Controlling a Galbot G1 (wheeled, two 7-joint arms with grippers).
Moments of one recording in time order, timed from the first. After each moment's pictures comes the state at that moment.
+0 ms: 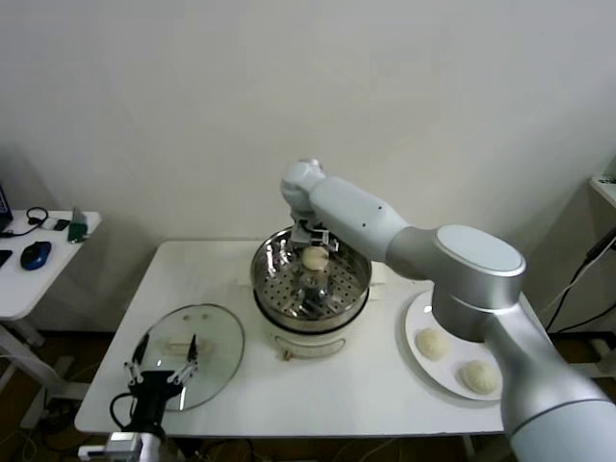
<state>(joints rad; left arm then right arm) 1.69 -1.46 -0.66 -2.04 -0.04 -0.05 -0.03 0.38 1.55 -1.02 0.66 -0.50 0.65 -1.25</state>
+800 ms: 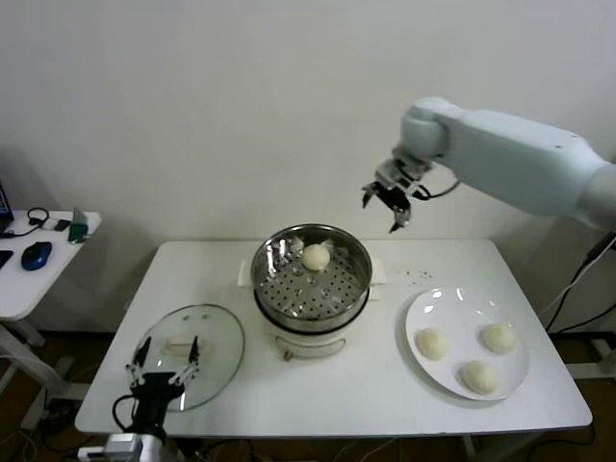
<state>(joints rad) 1.70 -1.46 -0.65 -2.05 -0.08 -0.04 -0.03 0.75 0.87 -1.47 1.23 0.32 -0.09 -1.06</state>
